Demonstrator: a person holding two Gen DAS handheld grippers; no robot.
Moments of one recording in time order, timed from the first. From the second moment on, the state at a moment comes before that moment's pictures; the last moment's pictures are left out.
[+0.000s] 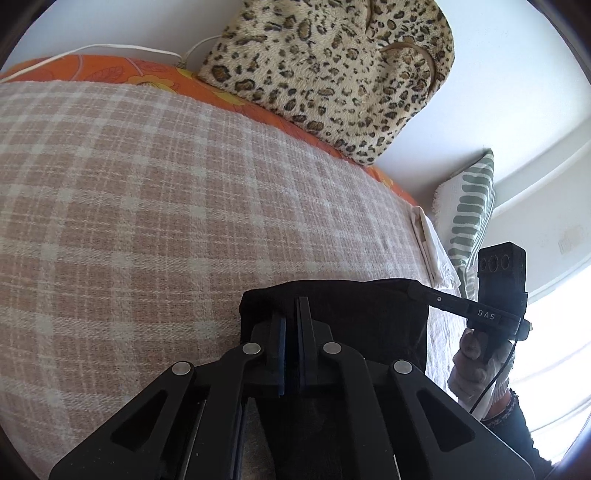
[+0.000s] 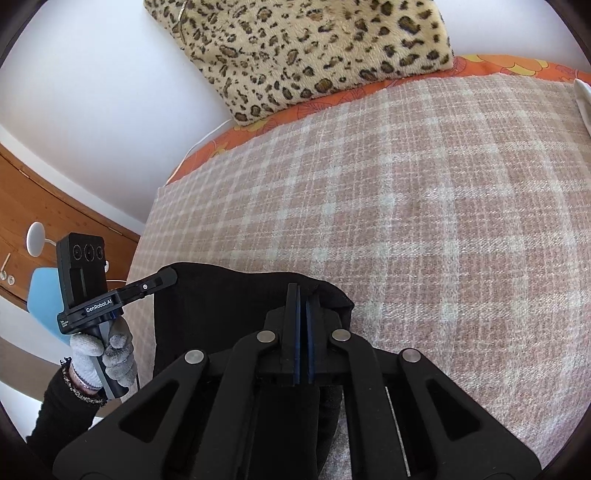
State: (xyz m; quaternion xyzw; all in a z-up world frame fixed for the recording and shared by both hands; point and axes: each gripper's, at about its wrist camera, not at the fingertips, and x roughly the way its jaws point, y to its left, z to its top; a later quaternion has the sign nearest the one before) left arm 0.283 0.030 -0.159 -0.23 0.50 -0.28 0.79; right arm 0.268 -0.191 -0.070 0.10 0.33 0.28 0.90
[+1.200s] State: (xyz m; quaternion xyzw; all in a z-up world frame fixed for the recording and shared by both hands) left arm 0.159 -0.120 -0.128 -0.08 0.50 -0.42 0.75; right arm 0.075 -0.179 -0.138 -0.03 0.29 0.20 0.94
